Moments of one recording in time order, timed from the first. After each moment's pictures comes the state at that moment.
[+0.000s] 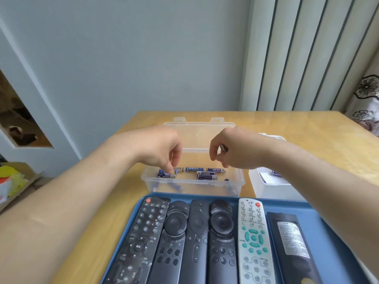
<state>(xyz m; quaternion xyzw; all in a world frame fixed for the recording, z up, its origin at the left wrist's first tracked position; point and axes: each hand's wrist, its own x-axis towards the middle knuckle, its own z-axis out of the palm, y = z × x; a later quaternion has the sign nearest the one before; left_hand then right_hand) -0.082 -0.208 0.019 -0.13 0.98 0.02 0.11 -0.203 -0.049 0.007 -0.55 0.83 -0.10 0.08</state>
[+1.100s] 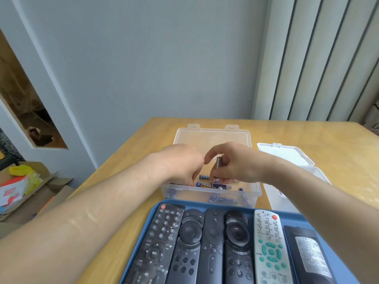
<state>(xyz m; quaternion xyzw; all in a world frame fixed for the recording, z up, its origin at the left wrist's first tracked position) -0.088 -0.193 -0.001 -0.10 0.98 -0.11 0.11 -0.192 -0.071 -0.010 -0.54 0.77 -0.26 0.22</state>
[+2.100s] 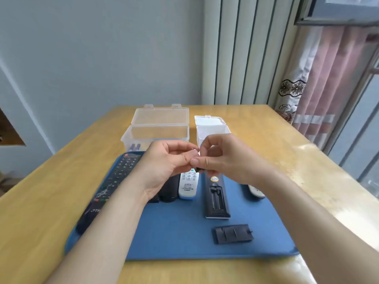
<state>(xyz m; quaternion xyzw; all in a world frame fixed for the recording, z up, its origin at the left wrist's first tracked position) 0.013 -0.005 -0.019 -0.13 0.69 0.69 -0.18 -0.091 0.129 -0.005 -0.45 0.73 -0.47 0.20</state>
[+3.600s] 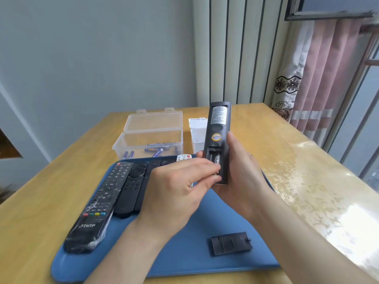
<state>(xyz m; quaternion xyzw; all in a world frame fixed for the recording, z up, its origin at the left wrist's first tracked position) 0.015 0.041 -0.037 0.05 0.85 0.24 -0.47 -0.071 0.136 -0.020 -0.09 0.44 -0.82 0.35</state>
